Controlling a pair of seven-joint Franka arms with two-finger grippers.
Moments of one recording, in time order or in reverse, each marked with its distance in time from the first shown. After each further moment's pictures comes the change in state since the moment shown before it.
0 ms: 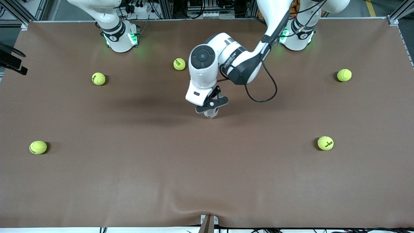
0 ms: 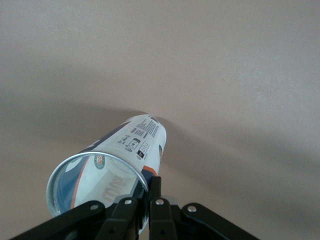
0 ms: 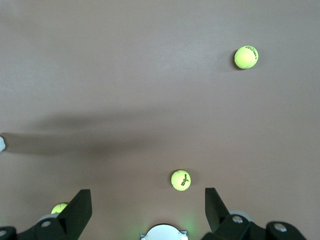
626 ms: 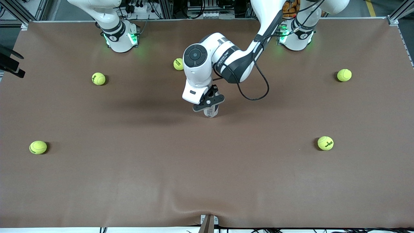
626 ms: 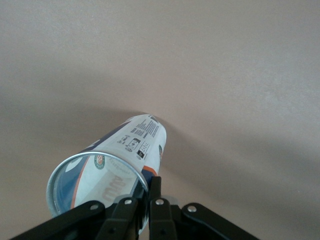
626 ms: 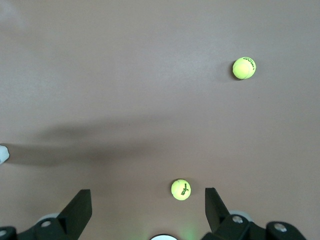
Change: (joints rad) left arm -0.028 0.023 0.024 0.004 0.005 0.001 -0.033; right arm 0.000 0.000 0.000 0.000 -0.001 0.041 0.000
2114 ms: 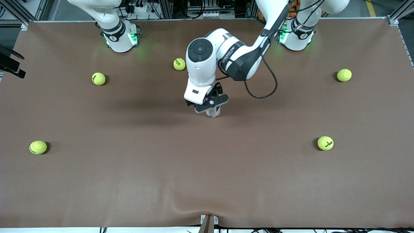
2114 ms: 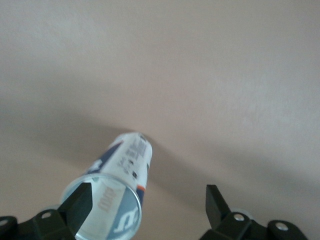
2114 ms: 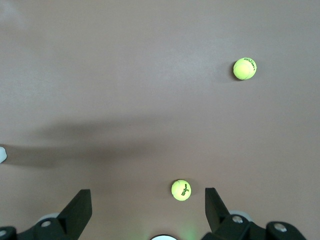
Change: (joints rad) left arm 0.009 -0.036 0.051 0.038 0.002 -0.001 0.001; right arm 0.000 0.001 0.003 0.000 0.000 0.001 0.000
